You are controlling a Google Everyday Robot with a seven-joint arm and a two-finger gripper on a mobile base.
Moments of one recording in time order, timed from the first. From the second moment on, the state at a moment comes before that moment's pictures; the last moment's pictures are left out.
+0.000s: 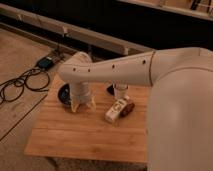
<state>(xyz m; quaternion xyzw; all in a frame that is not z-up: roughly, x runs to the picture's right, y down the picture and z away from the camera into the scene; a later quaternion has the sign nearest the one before) -0.104 0.101 0.703 -0.26 0.23 0.64 0.68</state>
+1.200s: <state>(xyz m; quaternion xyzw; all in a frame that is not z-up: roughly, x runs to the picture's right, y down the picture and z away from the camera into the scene) -0.081 0.087 0.740 -0.29 0.23 0.61 0.70</state>
